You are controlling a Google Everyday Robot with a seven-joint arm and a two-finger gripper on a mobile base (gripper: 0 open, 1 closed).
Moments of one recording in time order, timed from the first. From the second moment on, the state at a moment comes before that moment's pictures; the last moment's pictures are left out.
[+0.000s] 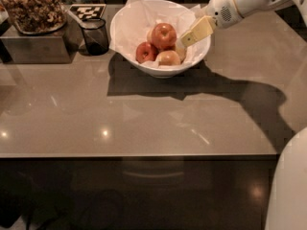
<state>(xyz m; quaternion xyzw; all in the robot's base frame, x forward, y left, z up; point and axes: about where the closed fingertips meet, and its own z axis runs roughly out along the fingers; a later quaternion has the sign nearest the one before) 0.697 -0.115 0.953 -0.48 0.76 0.22 0.38</state>
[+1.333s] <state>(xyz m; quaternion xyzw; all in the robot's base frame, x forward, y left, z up) 0.736 -0.067 0.923 -0.52 0.74 0.25 0.34</state>
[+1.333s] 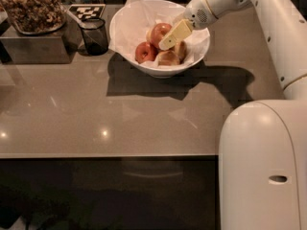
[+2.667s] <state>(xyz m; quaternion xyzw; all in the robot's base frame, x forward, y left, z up) 0.743 -0.066 0.928 -0.49 0.74 0.28 0.37</state>
